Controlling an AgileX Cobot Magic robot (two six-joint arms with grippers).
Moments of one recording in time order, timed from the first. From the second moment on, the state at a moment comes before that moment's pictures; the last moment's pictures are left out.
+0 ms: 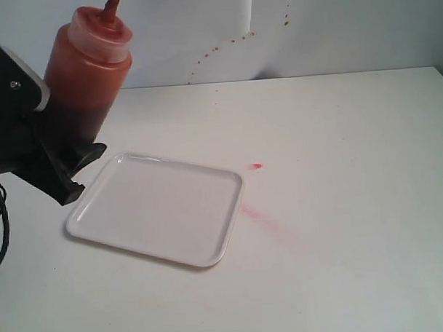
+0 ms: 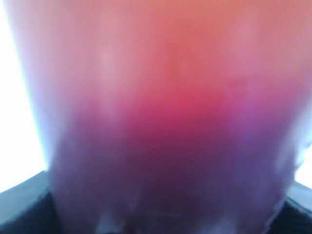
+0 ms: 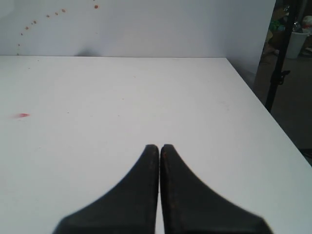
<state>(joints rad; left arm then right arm) -0.24 1.30 -0.67 1.77 -0.19 -1.21 -0.05 0.00 0.00 0.02 0.33 -0.07</state>
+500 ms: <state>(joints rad) -0.24 1.34 -0.70 1.76 0.05 -0.96 -0.05 0.00 -0.01 0.59 0.06 -0.02</state>
